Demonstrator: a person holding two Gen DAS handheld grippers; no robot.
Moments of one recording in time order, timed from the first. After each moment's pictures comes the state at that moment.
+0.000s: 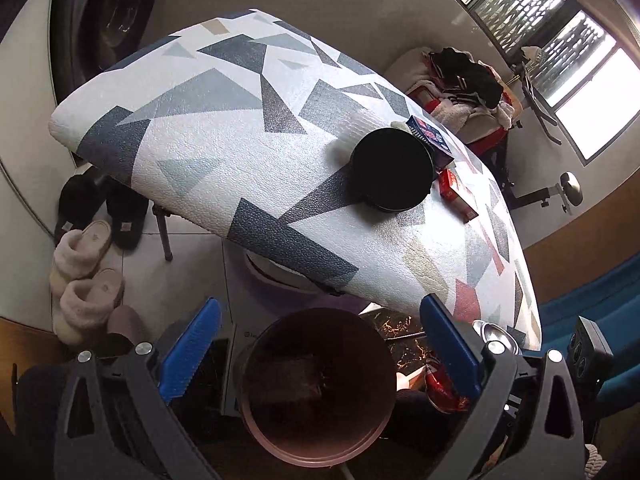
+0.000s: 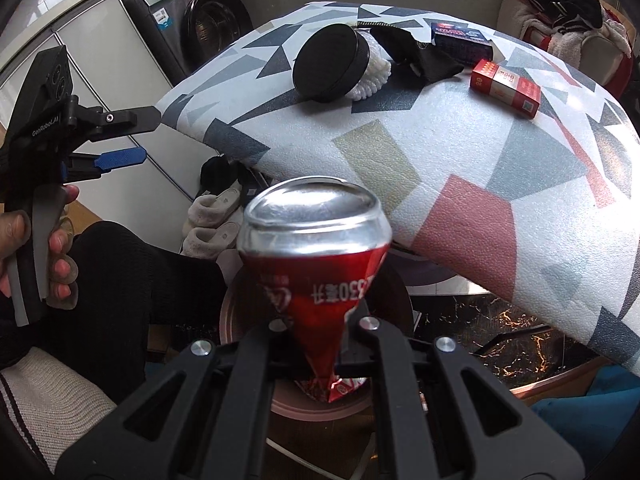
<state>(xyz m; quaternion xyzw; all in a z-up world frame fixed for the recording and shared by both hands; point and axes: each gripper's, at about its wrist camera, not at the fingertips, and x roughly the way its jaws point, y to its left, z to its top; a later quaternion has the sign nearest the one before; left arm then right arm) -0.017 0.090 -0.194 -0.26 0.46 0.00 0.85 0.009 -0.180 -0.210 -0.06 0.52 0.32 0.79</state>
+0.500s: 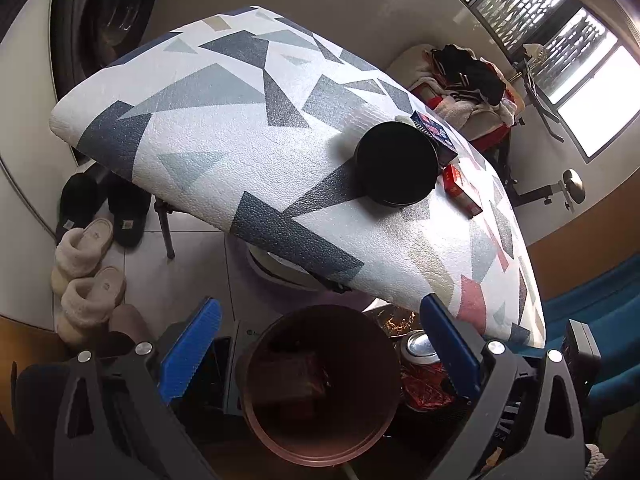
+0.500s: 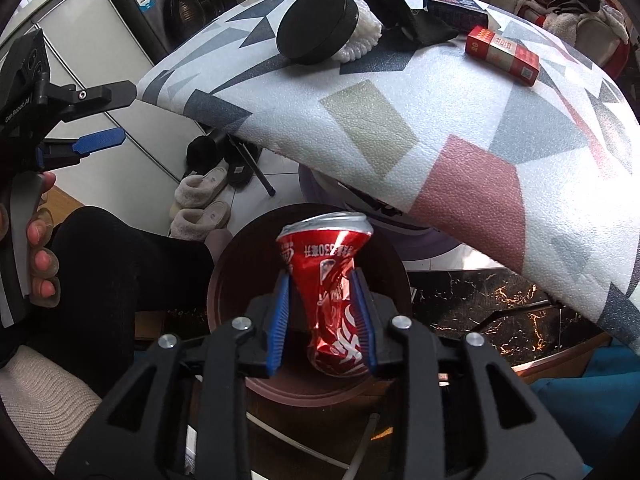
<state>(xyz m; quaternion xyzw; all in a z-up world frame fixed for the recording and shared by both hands) -0.018 0.087 -0.198 -0.25 0.46 -0.01 0.85 0.009 -0.179 -0.228 -0.07 0.55 0.29 0.78</state>
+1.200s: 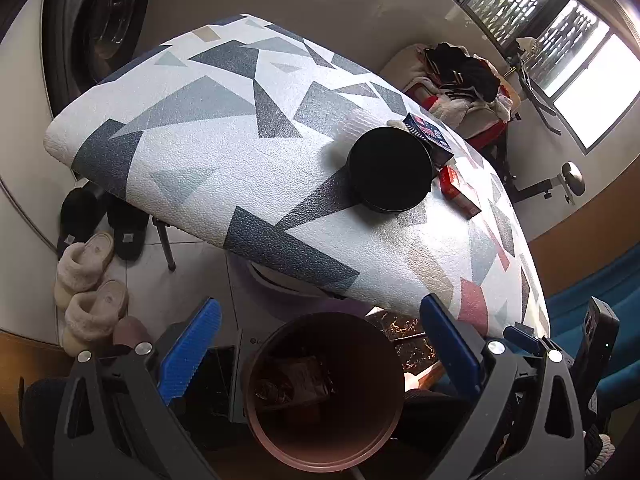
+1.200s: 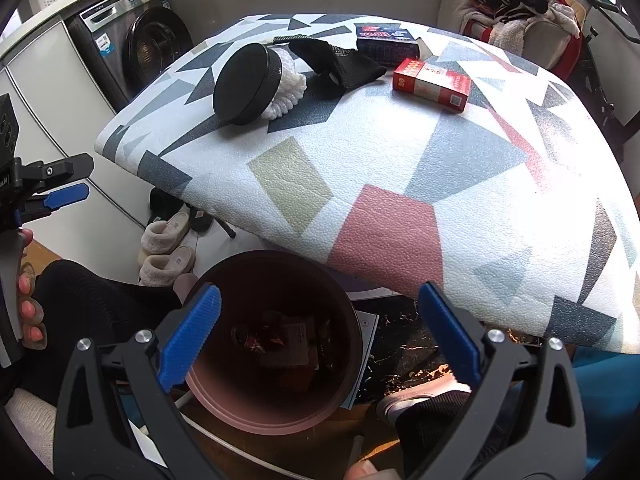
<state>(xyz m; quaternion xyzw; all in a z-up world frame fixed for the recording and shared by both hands) -0.009 0.083 -0.192 -0.23 0.45 -0.01 0.86 0.033 -0.212 -0.205 -0.05 0.50 0.22 0.83</state>
